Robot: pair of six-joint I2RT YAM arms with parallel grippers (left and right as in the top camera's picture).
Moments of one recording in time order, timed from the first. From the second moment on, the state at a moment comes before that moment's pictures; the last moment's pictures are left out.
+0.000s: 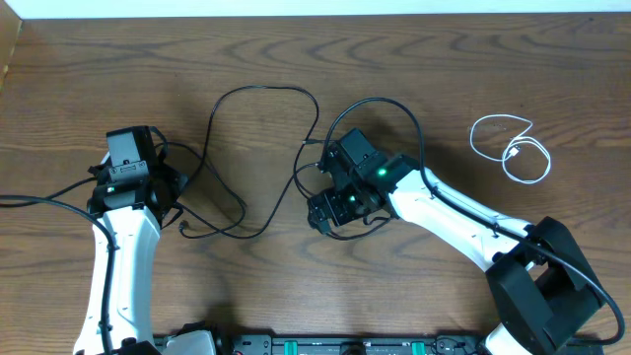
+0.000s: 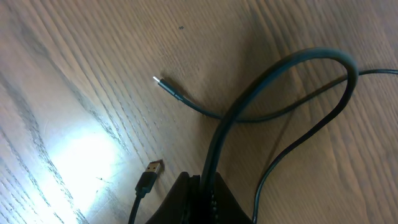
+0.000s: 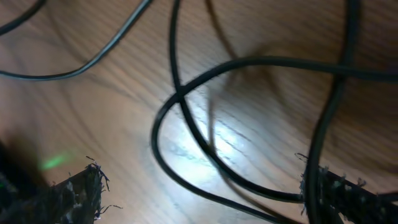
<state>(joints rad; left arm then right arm) 0.23 1.30 0.91 -0.73 -0.15 -0.77 0.71 1.78 1.16 -0.62 -0.32 0.32</state>
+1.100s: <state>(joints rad) 0.23 1.30 0.91 -0.73 -0.15 -0.77 0.76 1.78 1.05 -0.49 -0.09 0.33</state>
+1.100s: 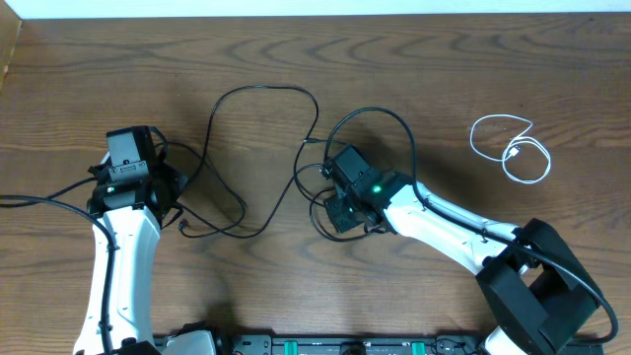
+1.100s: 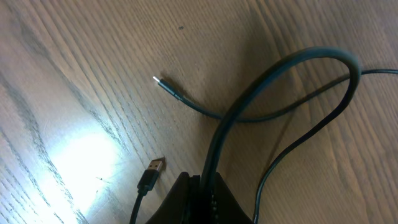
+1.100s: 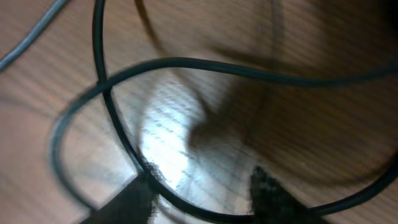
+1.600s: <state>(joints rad) 0.23 1.30 0.91 -0.73 -0.15 -0.77 0.74 1.70 1.21 -0.46 -0.27 0.32</state>
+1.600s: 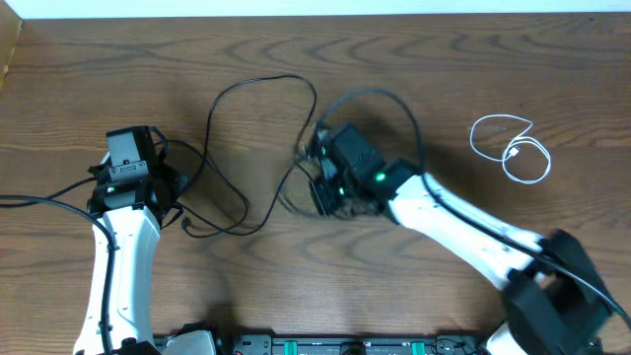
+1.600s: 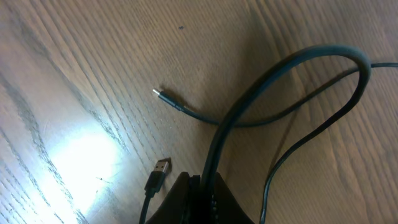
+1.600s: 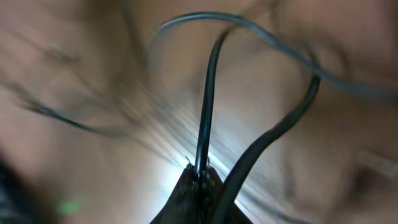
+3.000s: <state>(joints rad) 0.23 1.30 0.91 -0.73 -0.14 -0.77 0.65 1.48 1.31 -0.55 -0.23 0.66</state>
